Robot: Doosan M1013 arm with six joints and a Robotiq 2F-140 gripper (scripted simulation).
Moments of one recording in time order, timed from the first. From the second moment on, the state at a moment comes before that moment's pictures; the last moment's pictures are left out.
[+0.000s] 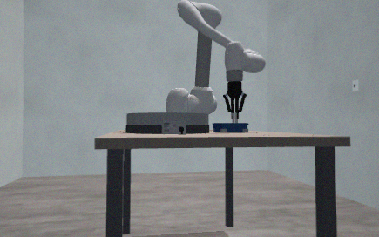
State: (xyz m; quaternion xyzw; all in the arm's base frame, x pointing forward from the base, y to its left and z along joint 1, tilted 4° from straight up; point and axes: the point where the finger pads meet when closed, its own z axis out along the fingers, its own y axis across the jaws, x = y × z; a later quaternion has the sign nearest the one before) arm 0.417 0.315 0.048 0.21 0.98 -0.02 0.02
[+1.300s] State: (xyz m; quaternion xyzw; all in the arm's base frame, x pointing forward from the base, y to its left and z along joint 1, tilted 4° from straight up) arm 0.417 0.315 0.042 0.21 0.98 -0.02 0.02
